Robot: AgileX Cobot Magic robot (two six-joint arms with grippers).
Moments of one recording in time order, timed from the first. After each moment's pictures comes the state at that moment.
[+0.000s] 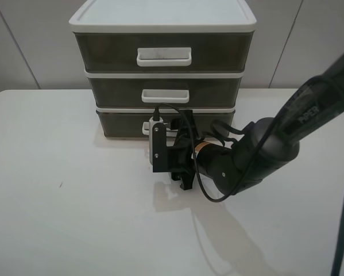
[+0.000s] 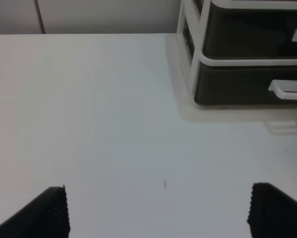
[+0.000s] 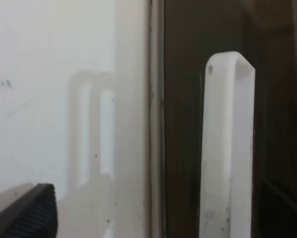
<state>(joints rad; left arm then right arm) -0.06 0.00 -0.51 -0.04 1.06 0.00 0.76 2.13 -0.78 0.32 -0.72 -1.37</state>
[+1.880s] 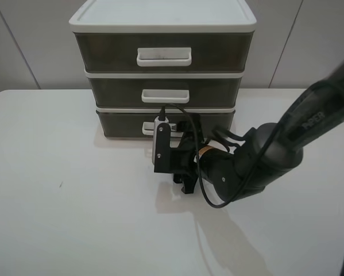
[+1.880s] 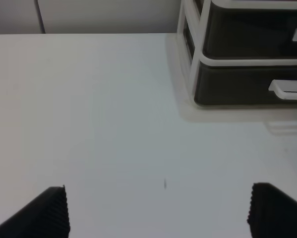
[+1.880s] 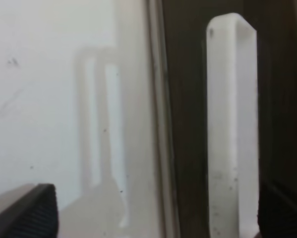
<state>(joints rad) -0.06 0.00 -0.51 -0.04 1.06 0.00 0.79 2.12 -0.75 0.43 -0.74 -1.37</state>
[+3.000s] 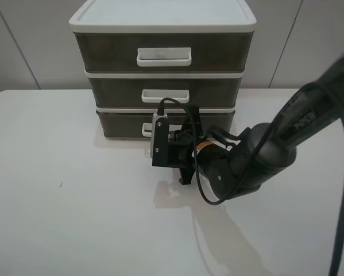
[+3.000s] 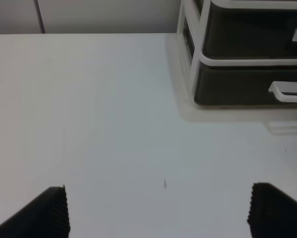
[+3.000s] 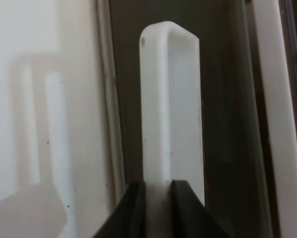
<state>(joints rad) -0.06 0.00 -0.51 -0.04 1.06 0.00 0.79 2.14 -0.78 0.45 -0.83 -1.41</state>
